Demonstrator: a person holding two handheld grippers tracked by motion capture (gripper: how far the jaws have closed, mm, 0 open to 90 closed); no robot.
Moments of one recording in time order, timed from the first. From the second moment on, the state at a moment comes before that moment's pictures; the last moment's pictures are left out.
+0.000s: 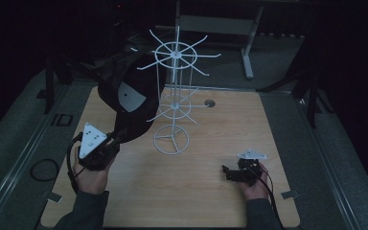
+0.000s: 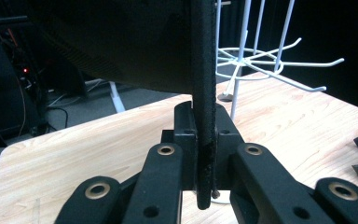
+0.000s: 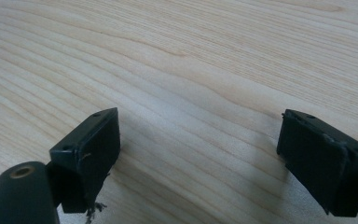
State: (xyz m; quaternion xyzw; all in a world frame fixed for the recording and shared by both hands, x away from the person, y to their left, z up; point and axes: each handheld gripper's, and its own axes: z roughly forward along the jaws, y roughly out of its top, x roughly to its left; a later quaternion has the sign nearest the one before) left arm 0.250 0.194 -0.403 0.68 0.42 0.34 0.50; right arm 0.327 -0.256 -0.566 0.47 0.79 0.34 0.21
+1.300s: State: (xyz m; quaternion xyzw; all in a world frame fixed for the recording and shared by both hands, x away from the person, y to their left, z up) left arm 0.244 0.211 -0.404 0.66 0.45 0.29 0.53; right arm 0.327 -0.256 -0.566 0.47 0.79 0.34 0.20
